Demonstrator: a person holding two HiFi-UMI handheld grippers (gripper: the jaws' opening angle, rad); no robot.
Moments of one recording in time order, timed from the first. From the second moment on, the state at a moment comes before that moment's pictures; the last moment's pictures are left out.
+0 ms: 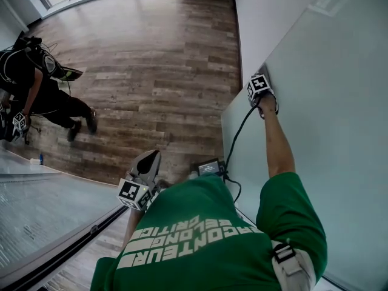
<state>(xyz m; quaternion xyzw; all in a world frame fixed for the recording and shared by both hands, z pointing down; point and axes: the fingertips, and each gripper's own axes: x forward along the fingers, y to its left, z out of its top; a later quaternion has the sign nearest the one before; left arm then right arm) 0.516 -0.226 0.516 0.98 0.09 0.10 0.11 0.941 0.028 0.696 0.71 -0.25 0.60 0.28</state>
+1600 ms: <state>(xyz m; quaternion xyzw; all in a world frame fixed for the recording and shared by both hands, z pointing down) 0.519 -0.214 0.505 0.98 0.11 0.10 0.12 0.680 -0.109 0.511 0.78 -0.60 0.16 0.10</state>
